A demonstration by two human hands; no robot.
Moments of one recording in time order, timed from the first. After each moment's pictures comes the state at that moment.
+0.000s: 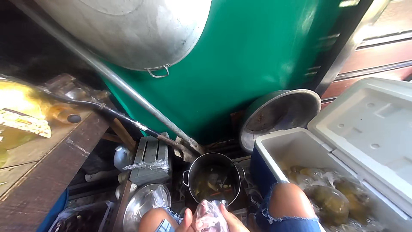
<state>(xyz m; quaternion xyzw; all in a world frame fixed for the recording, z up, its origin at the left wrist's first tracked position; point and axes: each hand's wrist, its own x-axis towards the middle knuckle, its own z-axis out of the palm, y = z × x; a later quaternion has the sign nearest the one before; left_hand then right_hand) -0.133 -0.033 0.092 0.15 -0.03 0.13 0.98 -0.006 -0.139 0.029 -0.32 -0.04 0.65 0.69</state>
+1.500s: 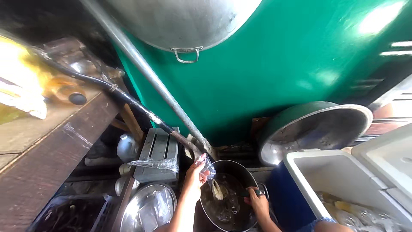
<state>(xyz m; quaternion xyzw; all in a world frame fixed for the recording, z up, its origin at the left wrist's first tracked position) -0.037 0.155 0.044 0.35 0.48 0.25 0.77 0.124 -0.039 -0.118 -0.82 -0.03 0.24 0.52</state>
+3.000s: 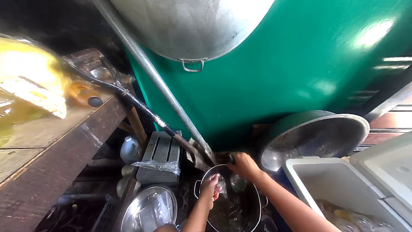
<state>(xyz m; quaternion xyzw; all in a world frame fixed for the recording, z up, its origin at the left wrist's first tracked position) -0.010 0.122 -0.019 0.40 0.51 0.12 0.75 0.157 0.074 0.079 -0.82 -0.51 0.22 0.07</state>
